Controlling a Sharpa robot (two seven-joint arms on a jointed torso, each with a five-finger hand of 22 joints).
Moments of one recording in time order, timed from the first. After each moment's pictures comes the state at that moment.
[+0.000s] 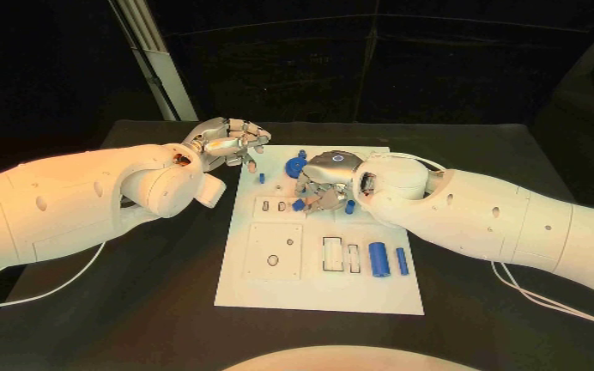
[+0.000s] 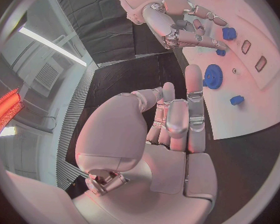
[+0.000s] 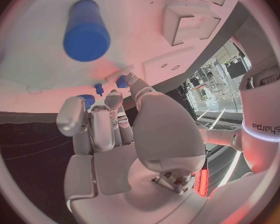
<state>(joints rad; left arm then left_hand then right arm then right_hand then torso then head) 1.35 -0.89 -0.23 1.53 -0.11 -0.27 0.19 1.29 -0.09 0.66 0.09 0.06 0.68 0.14 0.74 0.30 0.95 0.06 0.88 0.38 1.40 -0.02 1.24 1.06 0.17 1.22 0.08 0.75 0.50 1.13 -0.54 -0.01 1.37 -1.77 -0.10 0.02 1.30 -0.11 0.20 0.05 0.16 0.99 0.14 0.07 0.07 1.18 0.06 1.04 0.90 1.47 -0.02 1.36 1.29 0.12 1.29 0.09 1.35 1.08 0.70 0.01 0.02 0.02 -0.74</state>
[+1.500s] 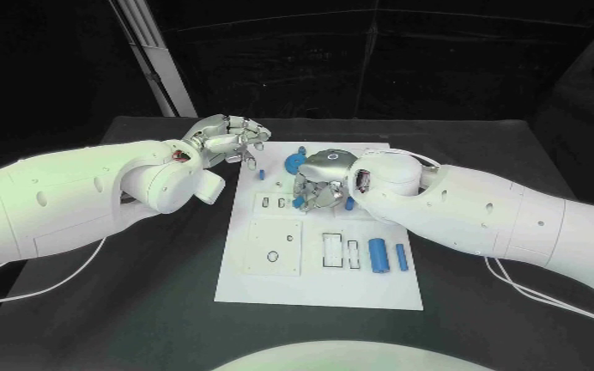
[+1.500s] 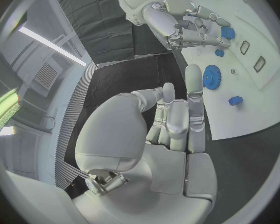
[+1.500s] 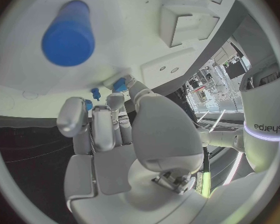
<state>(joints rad) 1.35 -0.89 -0.23 1.52 -0.11 -0.25 0.18 1.28 -0.09 0.68 0.07 0.06 0.68 0.14 0.75 0.29 0.95 0.06 0.89 0.37 1.40 -0.02 1.24 1.07 0.17 1.22 0.08 0.75 0.50 1.13 -0.52 0.00 1.36 -1.78 -0.05 0.01 1.35 -0.07 0.22 0.03 0.11 1.07 0.12 0.12 0.08 1.20 0.04 1.04 0.91 1.47 -0.03 1.36 1.29 0.12 1.30 0.08 1.35 1.09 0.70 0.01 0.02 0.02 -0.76</state>
